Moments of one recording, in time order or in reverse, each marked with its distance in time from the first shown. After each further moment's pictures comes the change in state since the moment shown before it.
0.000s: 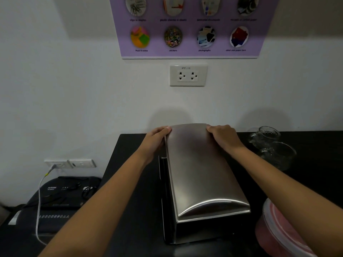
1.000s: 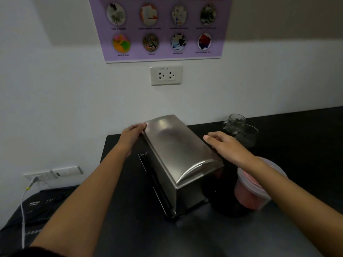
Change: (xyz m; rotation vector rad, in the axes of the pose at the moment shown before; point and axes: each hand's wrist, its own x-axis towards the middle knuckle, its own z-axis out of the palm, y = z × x) left_hand -0.020 0.008 -0.033 0.129 0.114 0.024; right_hand -0.128 -0.006 -0.041 0.106 -0.093 0.160
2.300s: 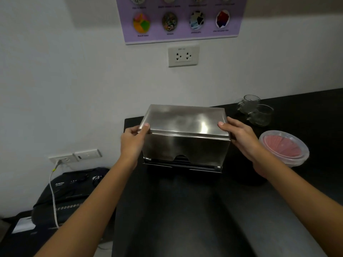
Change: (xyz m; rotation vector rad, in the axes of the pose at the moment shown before) left_hand -0.088 -0.032 -0.066 0.097 0.217 0.071; right_hand -0.027 0.012 0.051 0.614 0.098 0.043
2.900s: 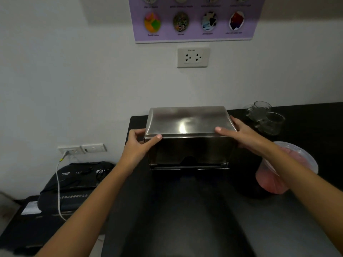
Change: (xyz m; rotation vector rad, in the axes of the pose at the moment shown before) left_hand -0.019 -0.009 0.000 0.107 -0.191 0.111; right_hand 0.048 -0.009 -0.024 -0.444 -0.293 0.046
